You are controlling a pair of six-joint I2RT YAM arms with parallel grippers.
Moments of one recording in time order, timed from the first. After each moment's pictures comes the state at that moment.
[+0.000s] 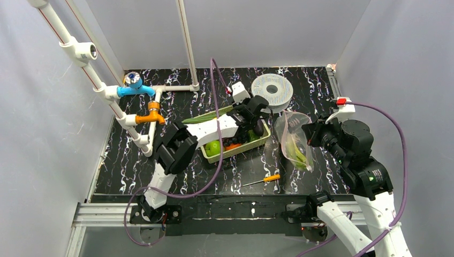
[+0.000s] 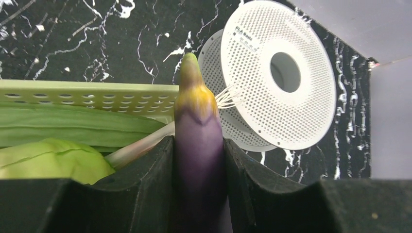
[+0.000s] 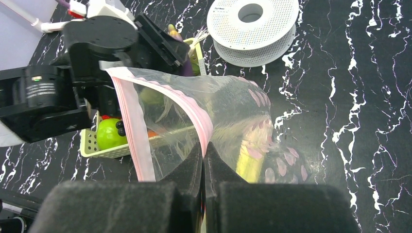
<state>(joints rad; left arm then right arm) -0.91 2.13 1.66 -0.17 -0.82 -1.00 0.34 0.61 1.05 -0.75 0.01 0.30</state>
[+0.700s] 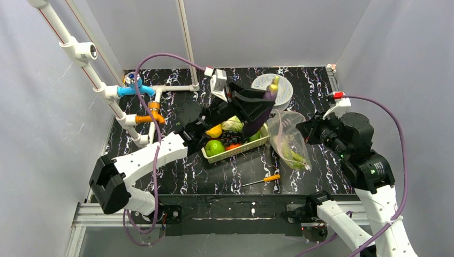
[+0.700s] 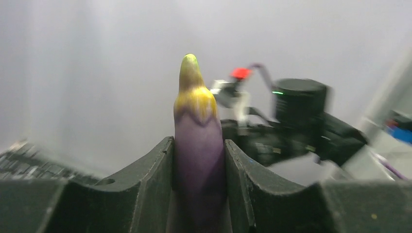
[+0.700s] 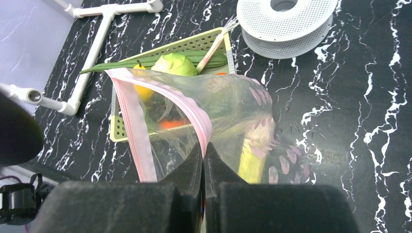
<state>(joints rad) -0.90 1.39 1.13 0.78 0.32 -0.54 0.34 0.69 1.14 -0.80 -0.11 0.34</state>
